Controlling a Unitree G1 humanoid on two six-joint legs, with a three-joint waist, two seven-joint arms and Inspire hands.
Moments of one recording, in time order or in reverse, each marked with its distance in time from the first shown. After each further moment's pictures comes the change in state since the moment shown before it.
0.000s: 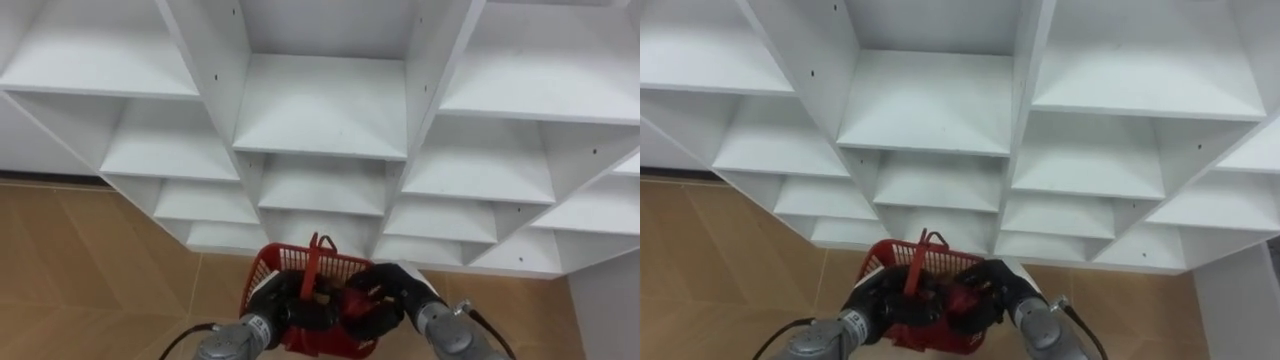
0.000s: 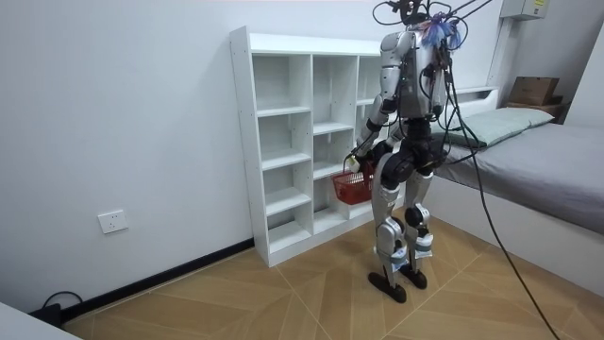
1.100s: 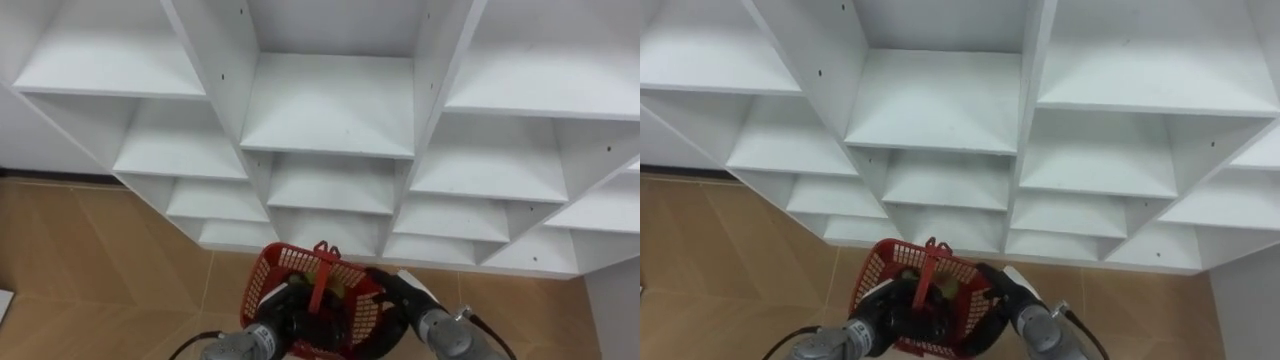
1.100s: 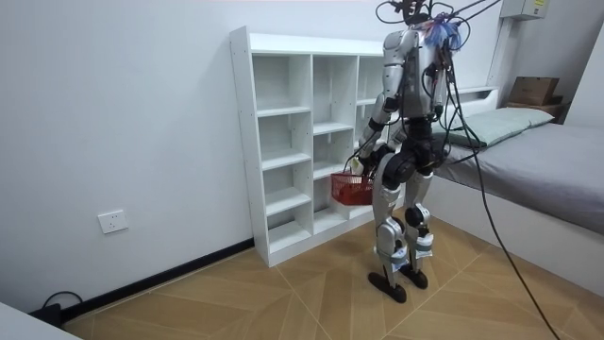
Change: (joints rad) left arm -0.005 -0.011 -0.019 0.045 0.001 0.012 -0.041; right arm -0.017 0.005 0.019 0.087 0.001 -0.006 0.032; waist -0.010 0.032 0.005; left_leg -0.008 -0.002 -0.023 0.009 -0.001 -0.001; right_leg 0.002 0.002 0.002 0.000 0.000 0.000
